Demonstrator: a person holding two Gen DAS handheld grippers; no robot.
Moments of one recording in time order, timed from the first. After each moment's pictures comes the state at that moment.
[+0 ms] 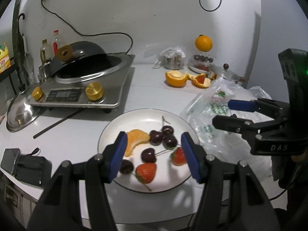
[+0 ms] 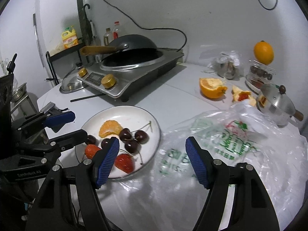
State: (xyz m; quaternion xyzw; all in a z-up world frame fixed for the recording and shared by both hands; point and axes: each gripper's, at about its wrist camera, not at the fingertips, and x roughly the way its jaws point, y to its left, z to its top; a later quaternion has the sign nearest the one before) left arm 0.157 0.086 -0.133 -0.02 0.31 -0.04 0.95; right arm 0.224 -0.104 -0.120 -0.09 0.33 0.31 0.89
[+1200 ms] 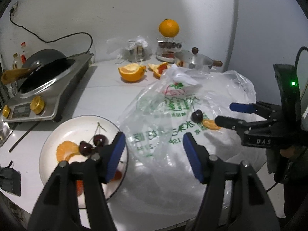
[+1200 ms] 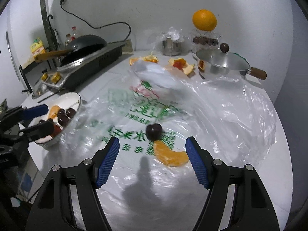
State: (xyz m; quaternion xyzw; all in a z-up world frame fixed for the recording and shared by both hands) left arm 0.199 -0.035 -0.142 0.02 0.34 -0.09 0.93; right arm 0.254 -0.257 -0.160 -0.05 0.36 0.22 0.90
